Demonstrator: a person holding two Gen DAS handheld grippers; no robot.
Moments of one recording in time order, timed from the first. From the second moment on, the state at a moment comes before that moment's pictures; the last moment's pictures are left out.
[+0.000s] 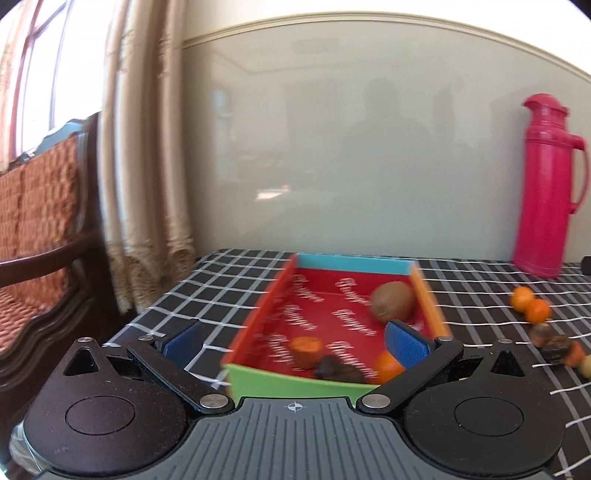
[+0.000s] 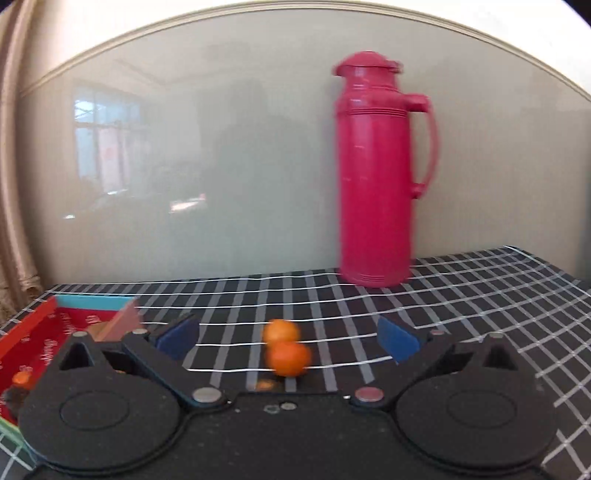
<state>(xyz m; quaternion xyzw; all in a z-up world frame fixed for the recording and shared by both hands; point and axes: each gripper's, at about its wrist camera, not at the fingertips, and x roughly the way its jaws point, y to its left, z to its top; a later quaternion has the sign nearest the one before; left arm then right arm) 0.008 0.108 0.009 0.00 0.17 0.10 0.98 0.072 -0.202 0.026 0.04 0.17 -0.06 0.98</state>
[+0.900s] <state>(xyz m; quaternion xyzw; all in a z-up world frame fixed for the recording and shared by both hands) 0.034 -0.104 -0.023 0.07 0.26 -0.12 0.96 0.024 -0.324 0.017 0.05 0.18 -0.13 0.97</state>
